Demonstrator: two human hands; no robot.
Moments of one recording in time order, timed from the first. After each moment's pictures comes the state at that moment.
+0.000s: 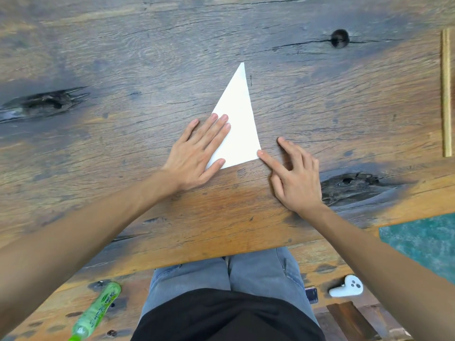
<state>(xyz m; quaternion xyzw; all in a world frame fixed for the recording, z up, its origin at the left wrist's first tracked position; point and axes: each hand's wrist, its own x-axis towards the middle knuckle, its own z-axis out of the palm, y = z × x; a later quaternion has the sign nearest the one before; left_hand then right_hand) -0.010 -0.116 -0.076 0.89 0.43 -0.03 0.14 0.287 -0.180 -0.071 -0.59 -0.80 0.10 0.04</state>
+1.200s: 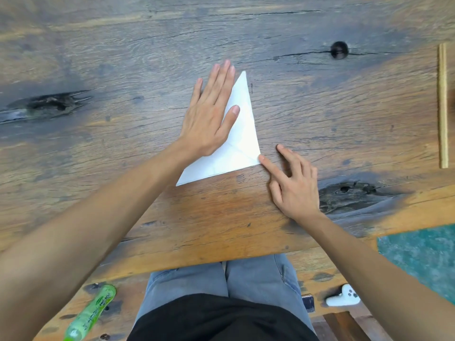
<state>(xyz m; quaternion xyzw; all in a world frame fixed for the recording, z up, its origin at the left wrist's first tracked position) 0.036 -0.042 -0.046 0.79 0.55 0.12 0.26 0.289 -0.181 -0.073 -0.59 -0.80 0.10 0.06</state>
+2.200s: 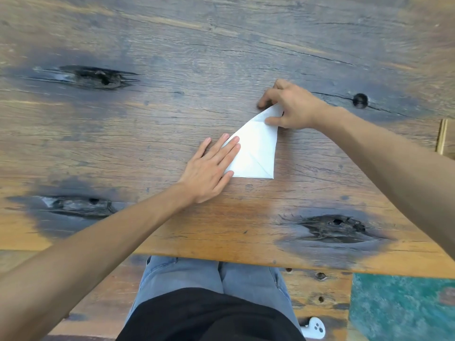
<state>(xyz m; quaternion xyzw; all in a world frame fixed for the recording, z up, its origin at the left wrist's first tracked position) 0.002 -0.152 -0.048 0.80 0.56 -0.04 0.22 0.213 0.075 -0.012 -0.37 -0.86 0.33 -0.16</state>
